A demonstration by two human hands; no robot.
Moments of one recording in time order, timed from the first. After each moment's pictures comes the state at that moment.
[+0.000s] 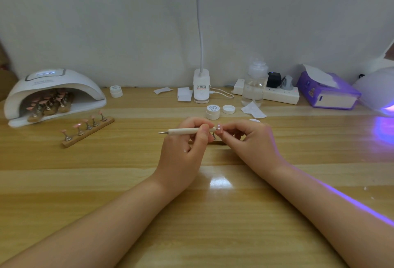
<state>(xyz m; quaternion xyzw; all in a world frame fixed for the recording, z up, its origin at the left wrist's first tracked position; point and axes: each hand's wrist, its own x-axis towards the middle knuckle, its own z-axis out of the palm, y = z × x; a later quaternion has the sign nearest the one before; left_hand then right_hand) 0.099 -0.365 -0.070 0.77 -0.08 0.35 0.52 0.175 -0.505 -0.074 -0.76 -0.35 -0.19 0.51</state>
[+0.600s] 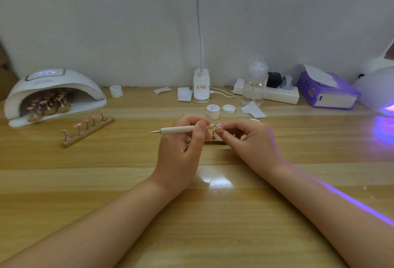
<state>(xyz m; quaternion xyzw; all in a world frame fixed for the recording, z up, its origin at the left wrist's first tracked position) 0.096 -0.365 -0.067 0.75 -0.09 0.39 0.53 0.173 -0.506 -0.071 -0.77 -0.34 -0.17 0.51</state>
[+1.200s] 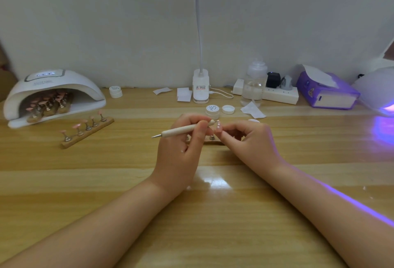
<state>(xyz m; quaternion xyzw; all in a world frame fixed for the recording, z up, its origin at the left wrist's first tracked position) 0.096 -0.365 -0.067 0.75 -0.10 0.38 0.53 0.171 -0.506 -0.071 -0.77 -0.34 -0.16 0.52</state>
